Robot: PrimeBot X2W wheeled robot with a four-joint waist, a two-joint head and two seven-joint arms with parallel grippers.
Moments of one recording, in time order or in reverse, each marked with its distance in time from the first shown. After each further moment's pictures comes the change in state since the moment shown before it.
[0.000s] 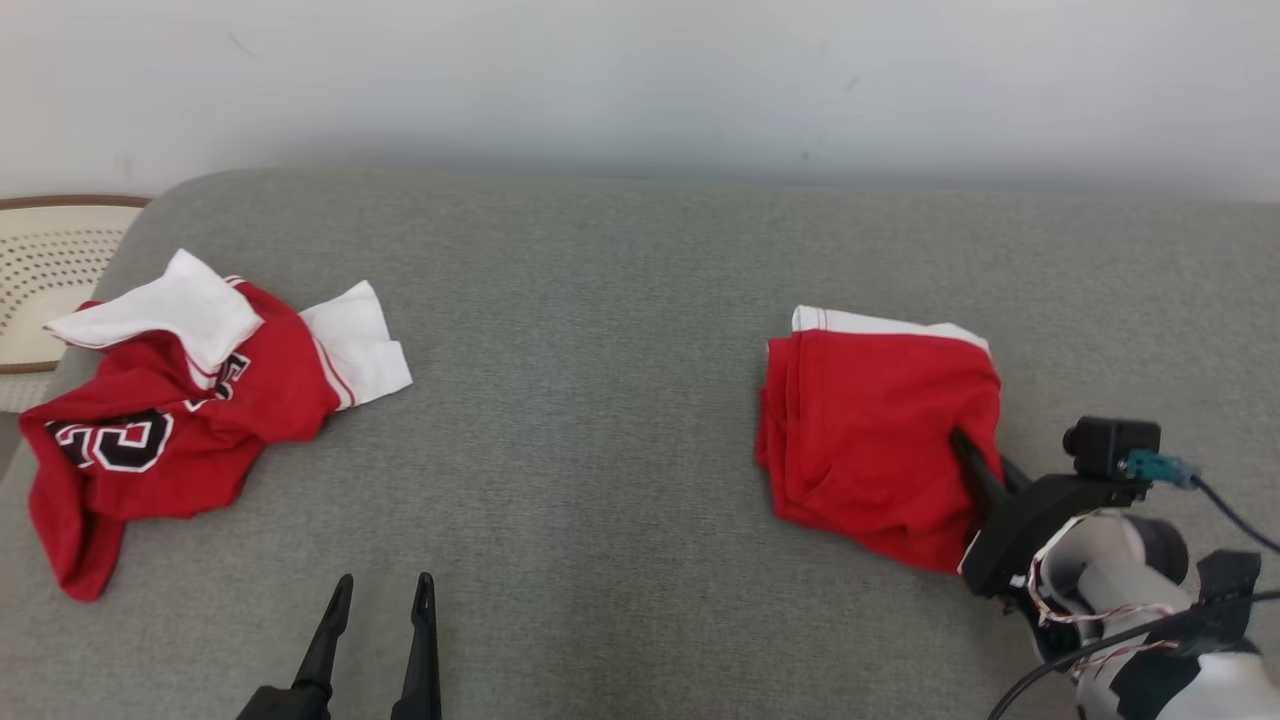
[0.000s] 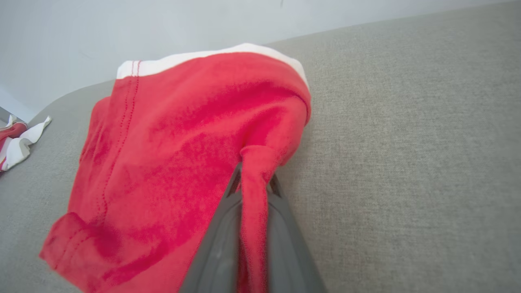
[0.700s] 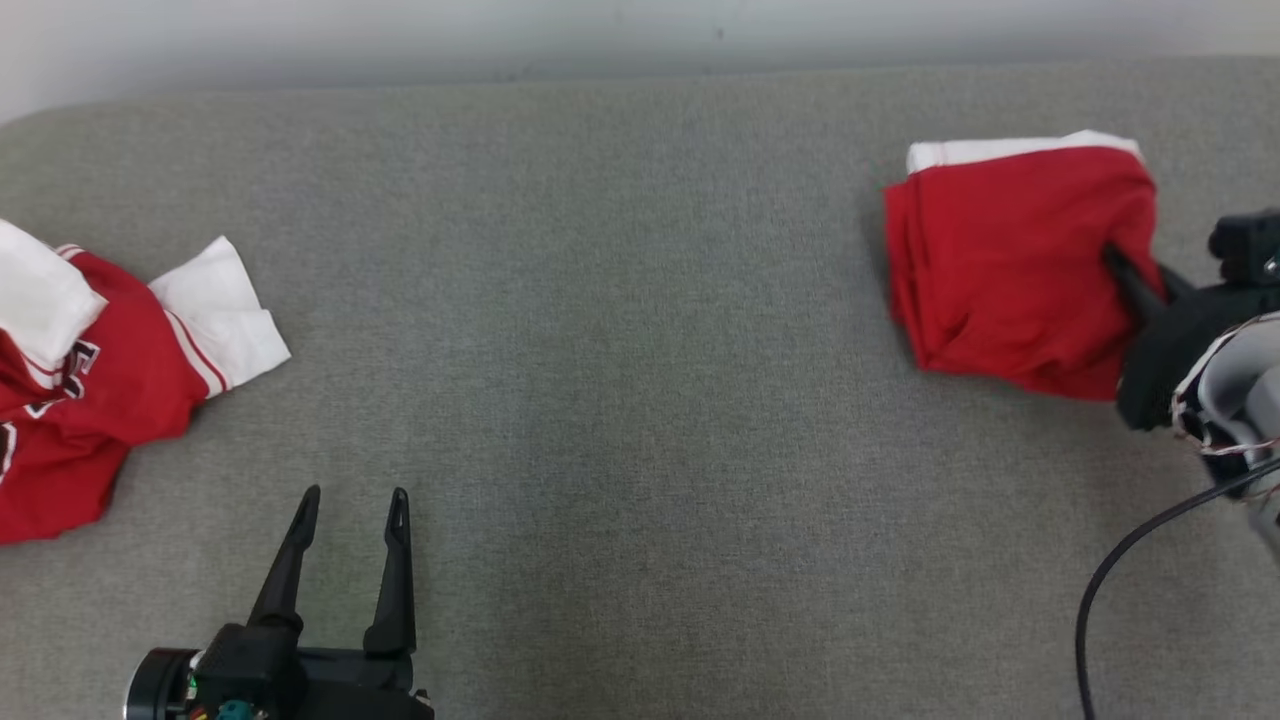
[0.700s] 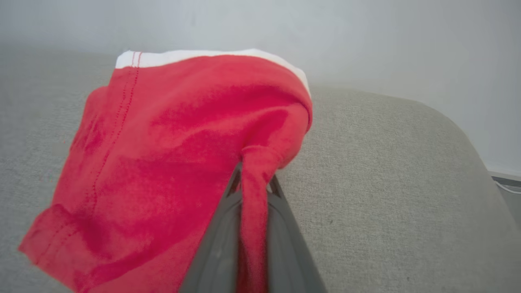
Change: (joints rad) left arm -0.082 0.018 0.037 -0.076 0.069 -0.018 0.000; right arm -0.321 -0.236 0.210 0.035 -0.075 0.000 0.075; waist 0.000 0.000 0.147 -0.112
